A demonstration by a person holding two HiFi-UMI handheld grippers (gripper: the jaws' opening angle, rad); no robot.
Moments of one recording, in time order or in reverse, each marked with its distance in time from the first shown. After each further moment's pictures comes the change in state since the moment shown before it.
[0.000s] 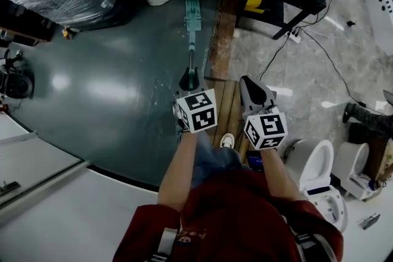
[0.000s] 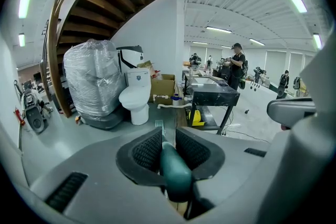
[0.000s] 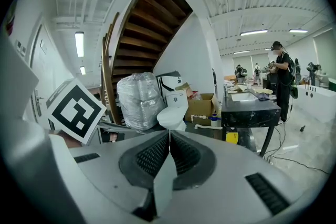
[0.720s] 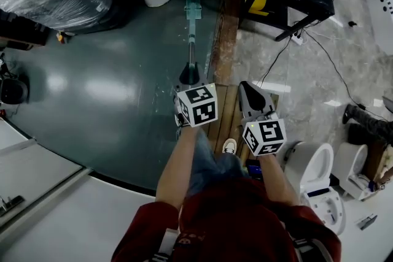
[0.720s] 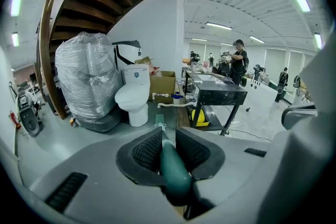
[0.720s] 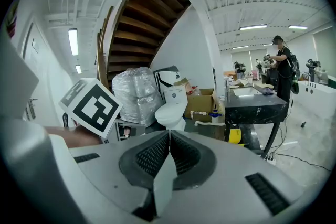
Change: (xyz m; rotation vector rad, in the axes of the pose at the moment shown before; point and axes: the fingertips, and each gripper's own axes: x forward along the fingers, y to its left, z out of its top) left arm 0.114 0.044 0.035 0.019 0.034 -0.021; right arm 0.101 -0.003 0.002 0.027 0.045 -0.015
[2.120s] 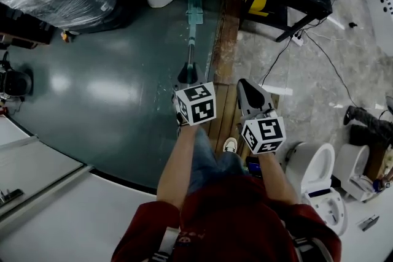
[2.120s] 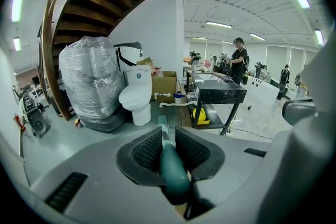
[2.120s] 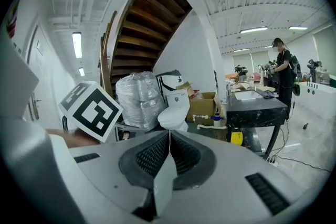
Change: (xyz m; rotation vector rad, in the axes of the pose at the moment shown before) left arm -0.041 -0.005 -0.009 0.013 0.008 0.026; right arm -0.037 0.014 0.007 -0.007 -0.039 0.021
